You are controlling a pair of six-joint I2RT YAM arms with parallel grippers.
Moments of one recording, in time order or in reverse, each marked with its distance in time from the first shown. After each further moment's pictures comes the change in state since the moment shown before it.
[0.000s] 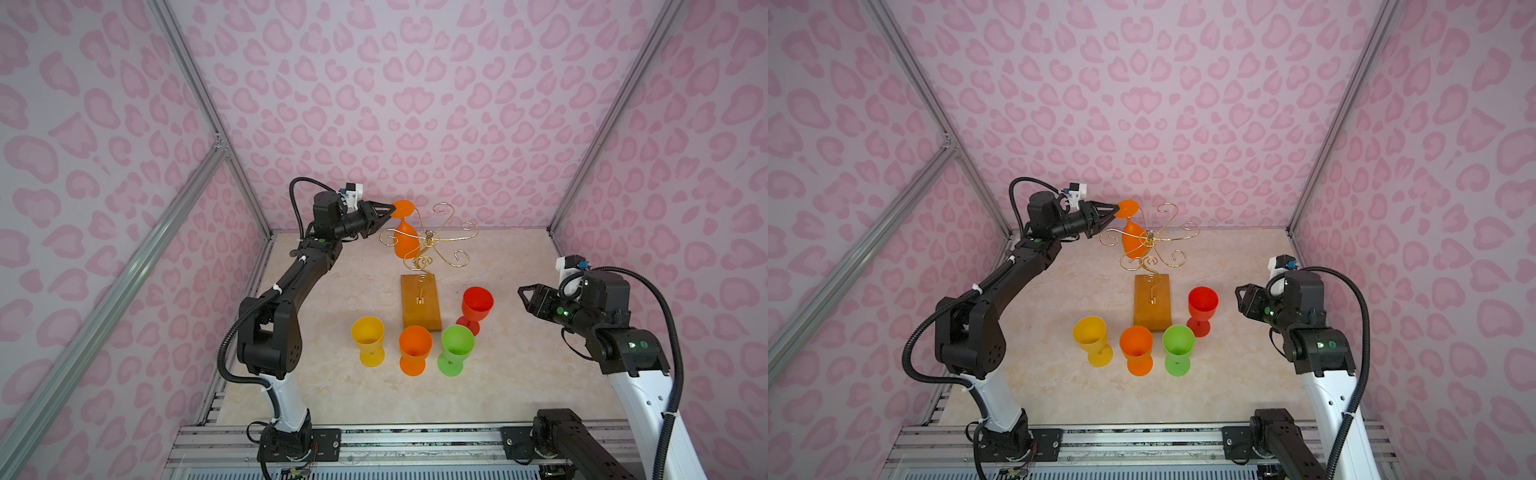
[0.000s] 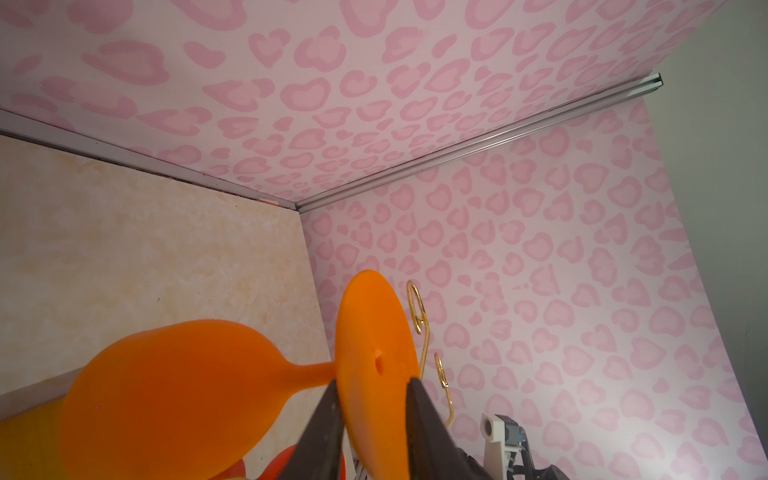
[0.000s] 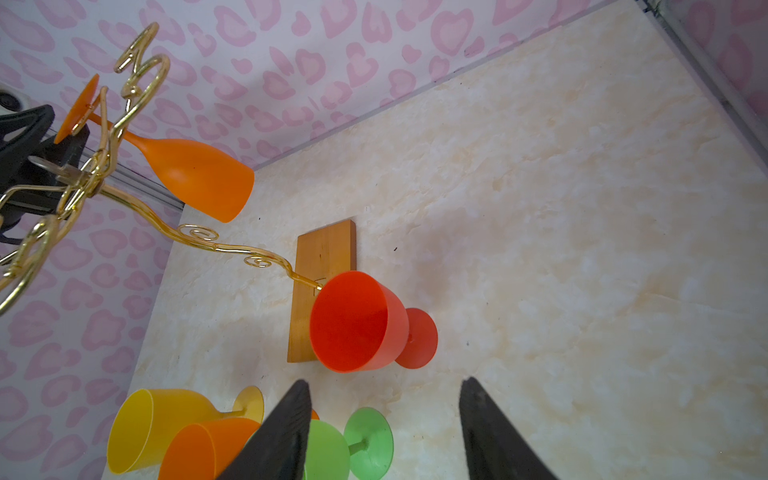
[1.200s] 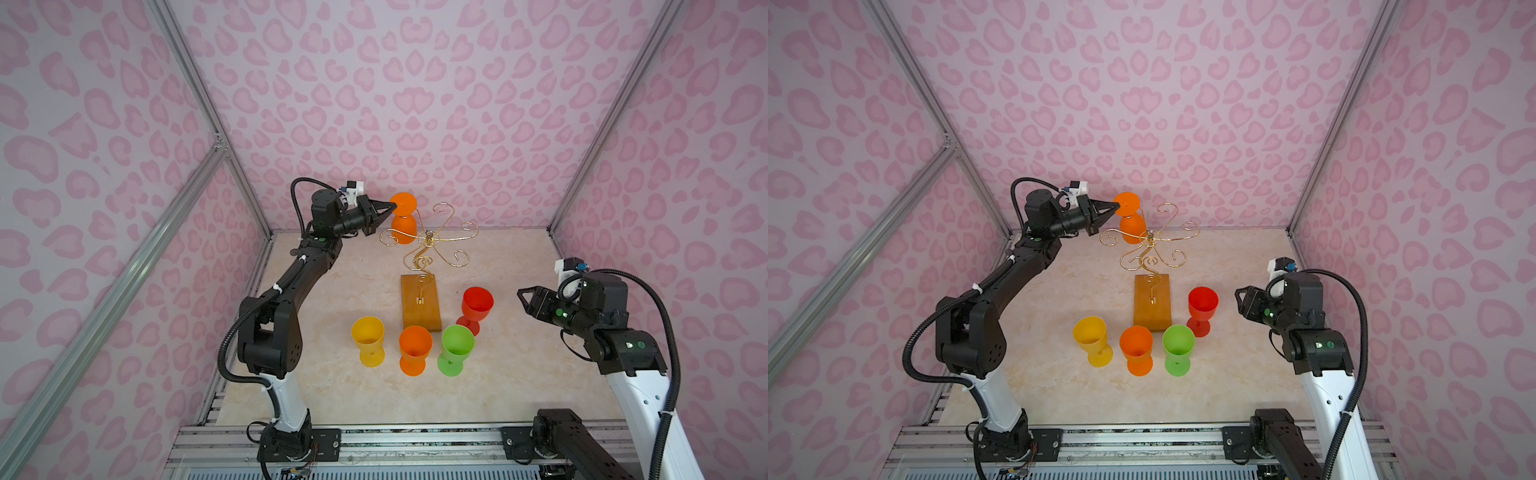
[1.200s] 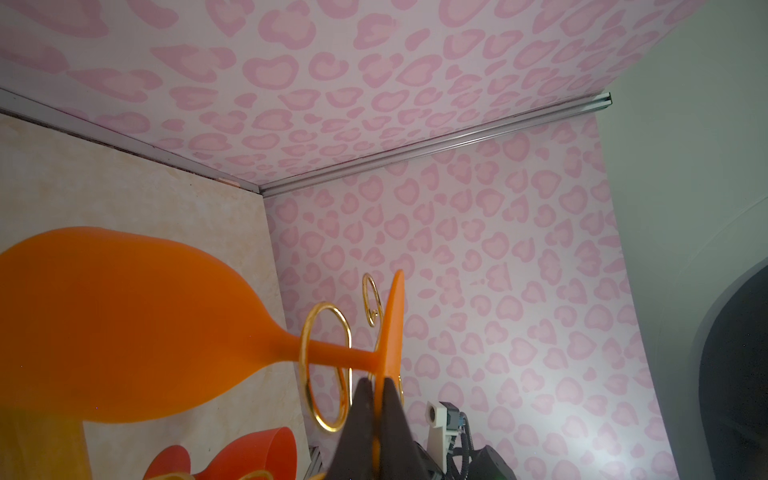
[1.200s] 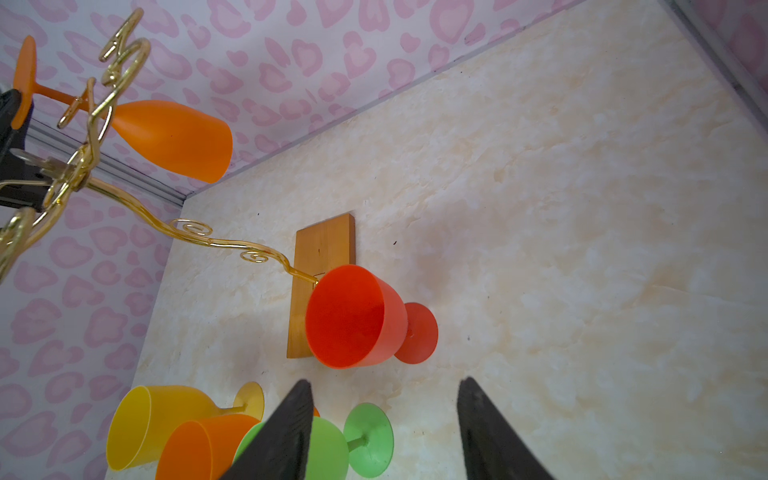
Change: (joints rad) left arm 0.002 0.002 0.011 0.096 0.054 -0.183; right arm -0.013 -0.009 -0.029 0.008 -0.024 0.000
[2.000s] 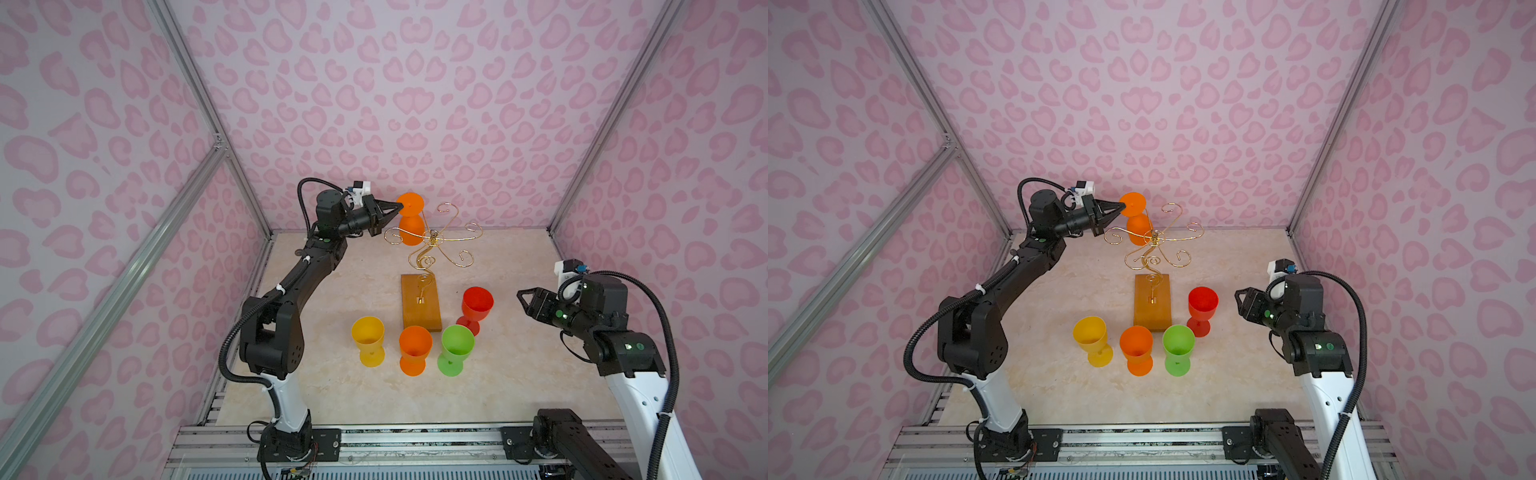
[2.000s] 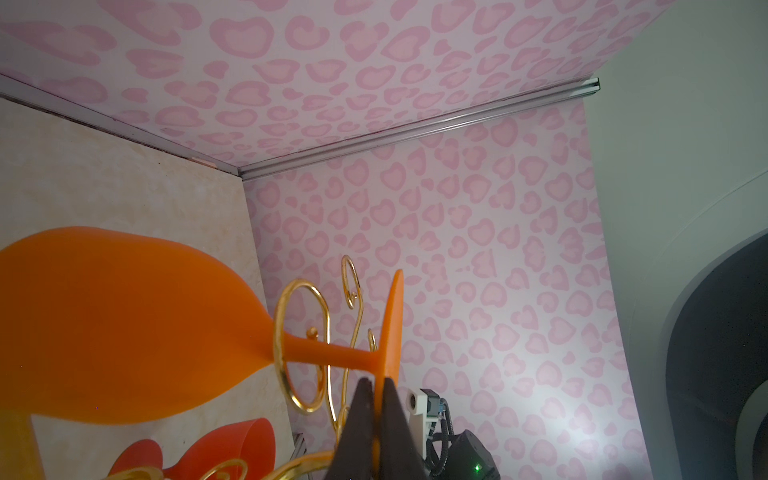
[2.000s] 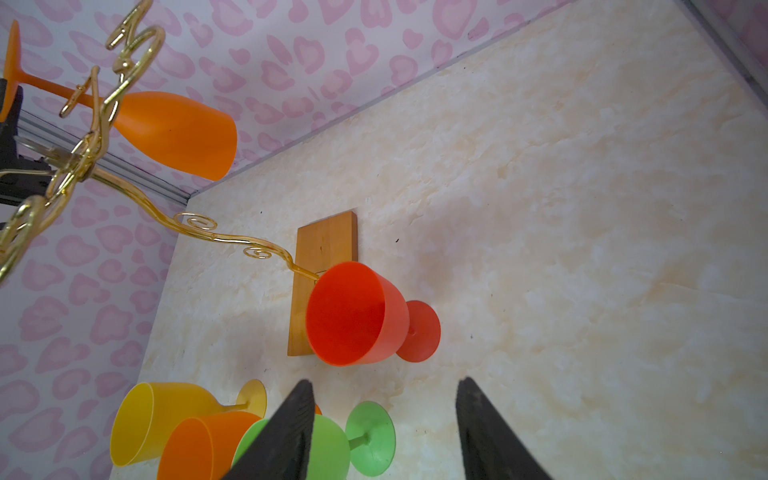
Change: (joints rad) left arm -0.037 0.000 0.000 0.042 0.017 -0.053; right arm -0.013 -0.010 -0.021 0.014 -0.020 0.000
